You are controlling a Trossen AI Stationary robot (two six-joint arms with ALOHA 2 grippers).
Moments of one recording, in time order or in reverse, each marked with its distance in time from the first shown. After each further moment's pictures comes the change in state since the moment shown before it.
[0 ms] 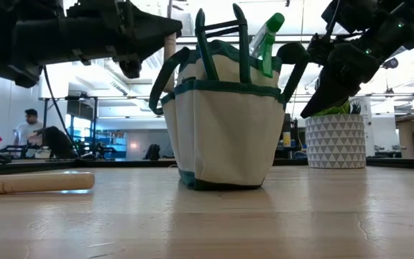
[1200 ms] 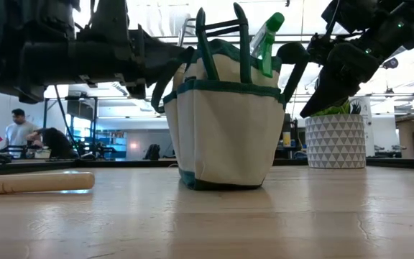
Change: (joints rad) left arm -0.001 0.180 0.034 0.061 -0.014 -0.034; right arm 0.000 0.000 0.000 0.006 0.000 -0.001
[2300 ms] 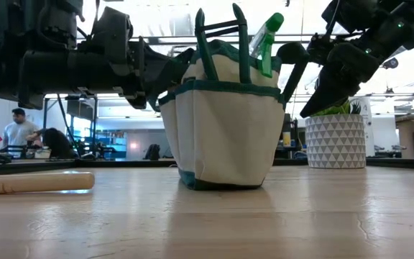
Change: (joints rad) left arm -0.001 0.046 0.000 -0.024 0.015 -0.021; right arm 0.000 0.000 0.000 0.000 0.000 0.003
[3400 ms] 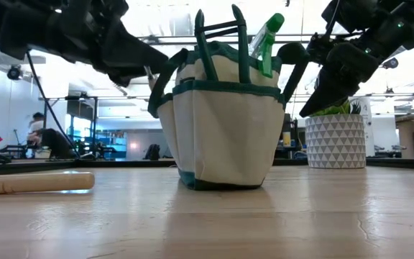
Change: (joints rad) left arm 0.002 -0.520 0.019 -0.877 0.096 -0.061; right arm -0.001 0.000 0.000 0.005 0.000 -0.002
